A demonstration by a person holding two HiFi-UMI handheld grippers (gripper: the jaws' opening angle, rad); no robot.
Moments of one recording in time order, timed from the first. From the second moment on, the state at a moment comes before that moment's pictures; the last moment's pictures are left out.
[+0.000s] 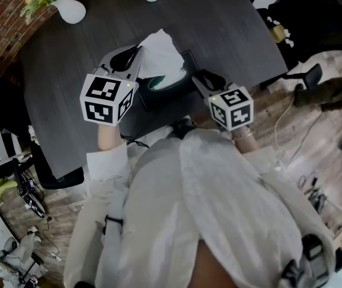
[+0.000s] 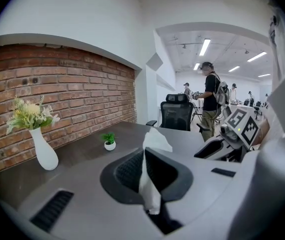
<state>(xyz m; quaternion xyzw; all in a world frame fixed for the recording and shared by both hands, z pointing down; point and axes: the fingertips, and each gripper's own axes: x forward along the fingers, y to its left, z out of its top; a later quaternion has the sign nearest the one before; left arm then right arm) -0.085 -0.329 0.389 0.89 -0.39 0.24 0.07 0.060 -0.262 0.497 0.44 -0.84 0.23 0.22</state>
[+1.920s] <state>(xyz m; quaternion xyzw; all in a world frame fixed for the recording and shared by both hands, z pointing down) -0.147 -0.287 0.319 0.86 -0.51 0.03 0.08 -0.006 -0.294 0.335 0.36 -0.92 0.13 0.09</state>
